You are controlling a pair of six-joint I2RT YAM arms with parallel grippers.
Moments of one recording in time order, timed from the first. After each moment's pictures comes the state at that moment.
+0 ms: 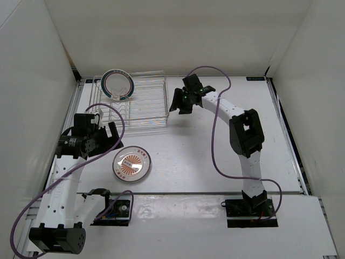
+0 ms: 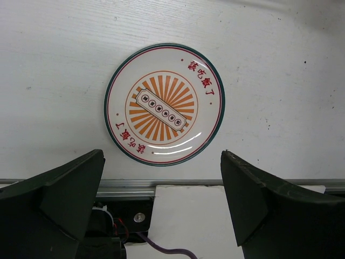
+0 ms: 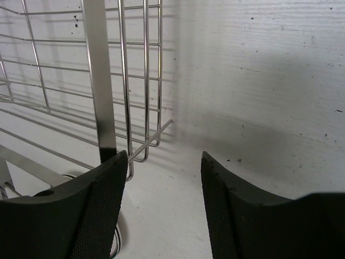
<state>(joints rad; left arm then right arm) -0.06 0.90 1.05 -1.10 0.11 -0.32 0.55 2.14 1.81 -0.55 -0.23 0.61</state>
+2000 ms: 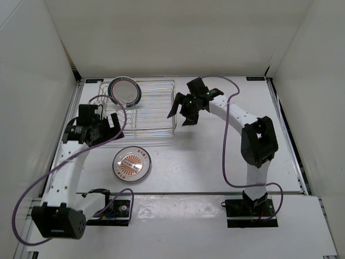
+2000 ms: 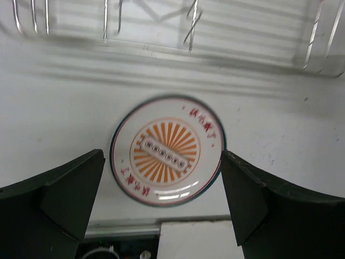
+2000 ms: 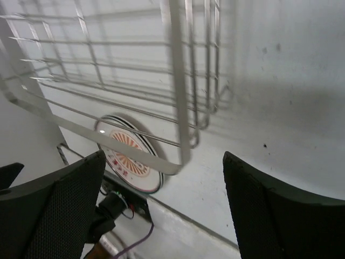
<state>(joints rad) -0.05 1.02 1.04 -0.94 0.07 -0.29 0.56 1.93 1.59 -0.67 -0.37 0.83</state>
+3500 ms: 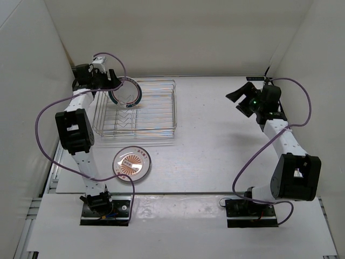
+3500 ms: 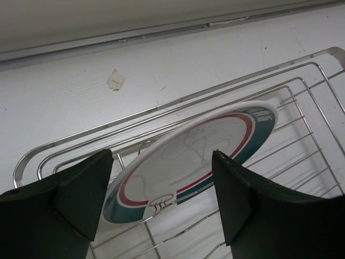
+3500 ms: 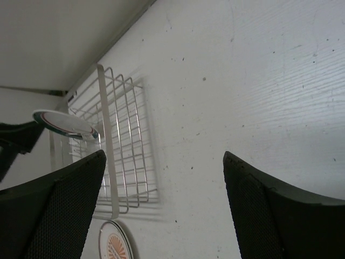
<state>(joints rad) 0.16 2.12 1.72 -0.09 0.64 0.02 -0.03 1.40 1.02 -0.10 -0.37 0.73</state>
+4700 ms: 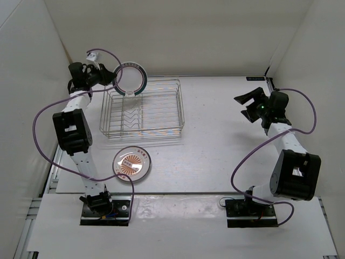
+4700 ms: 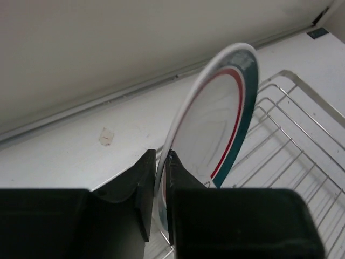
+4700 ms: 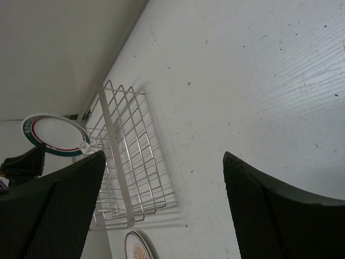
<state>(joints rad) 0.21 2.11 1.67 0.22 0.84 -0.03 -0.16 1.43 0.92 0.01 -0.43 0.88</state>
